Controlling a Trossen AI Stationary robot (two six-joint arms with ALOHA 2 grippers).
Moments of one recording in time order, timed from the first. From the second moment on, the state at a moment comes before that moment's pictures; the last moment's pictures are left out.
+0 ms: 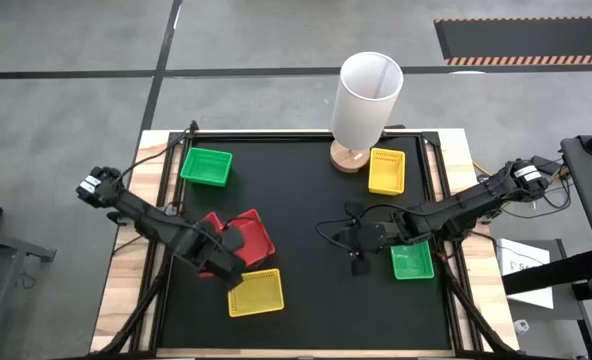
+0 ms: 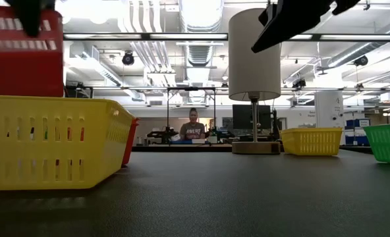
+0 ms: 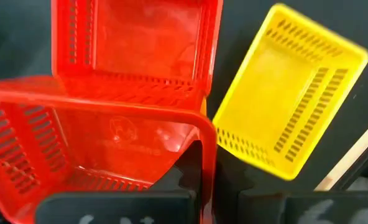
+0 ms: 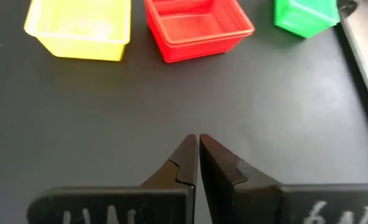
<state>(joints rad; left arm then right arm) -0.51 1.47 1.38 -1.32 -0.12 -1.11 0.32 1.38 0.99 -0.38 0.31 0.00</state>
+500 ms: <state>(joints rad) -0.39 1.61 1.45 -1.16 -0.19 -0.90 0.32 1.38 0.98 -0.45 0.34 -0.09</state>
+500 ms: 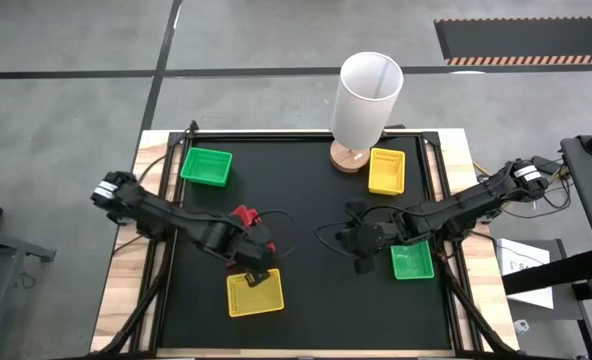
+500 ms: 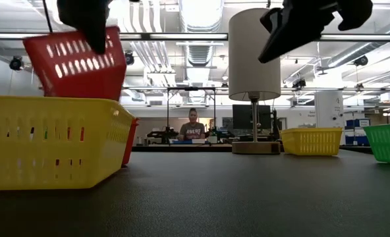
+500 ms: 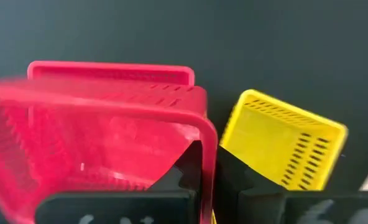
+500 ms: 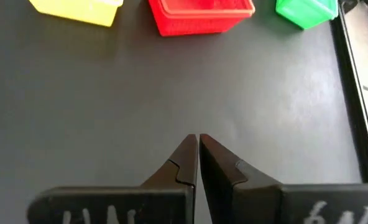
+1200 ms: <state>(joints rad) -0.33 1.74 1.47 -1.17 -0.19 -0.78 0.32 1.38 0.98 -0.47 0.34 -0.09</state>
